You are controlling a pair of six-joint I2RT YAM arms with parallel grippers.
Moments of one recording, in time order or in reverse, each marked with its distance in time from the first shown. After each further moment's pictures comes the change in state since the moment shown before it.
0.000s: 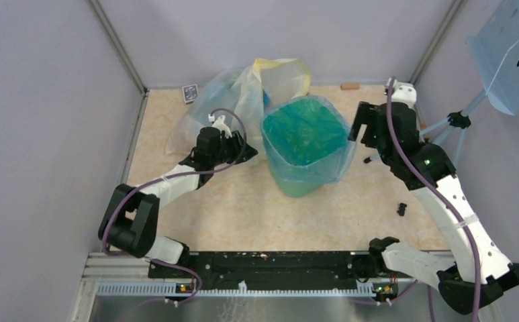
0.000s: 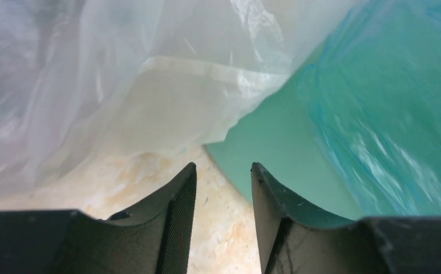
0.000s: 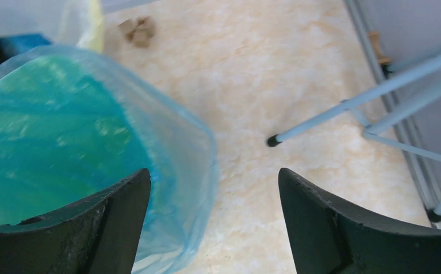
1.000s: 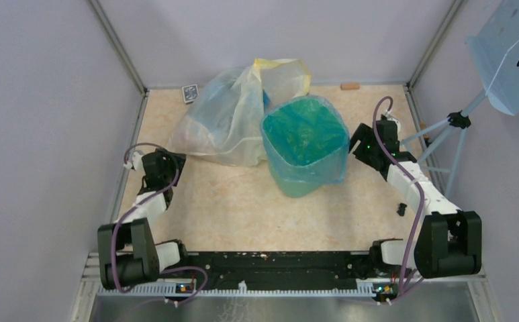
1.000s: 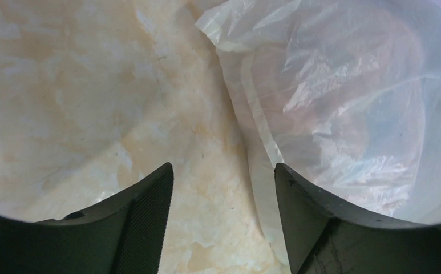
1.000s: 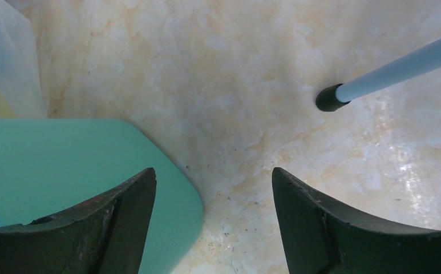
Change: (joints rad) left arm 0.566 -0.200 -0.309 0.003 -0.310 -0.402; right arm -0.343 0.256 -0.508 0.540 -0.479 0.196
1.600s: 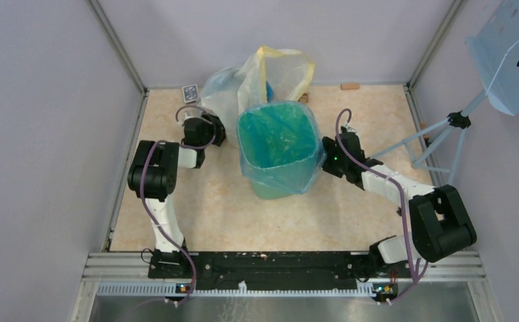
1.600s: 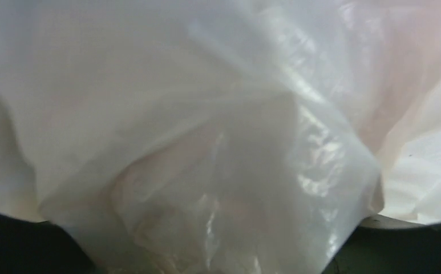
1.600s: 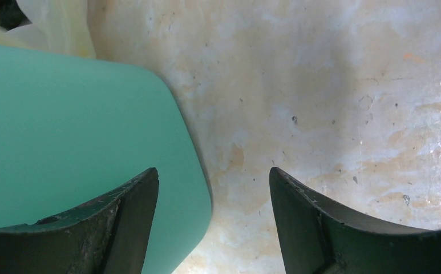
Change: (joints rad) left arm -0.278 0.787 0.513 0.496 0.231 -0.190; right arm 0.297 0.138 -0.101 0.235 -0.057 0.148
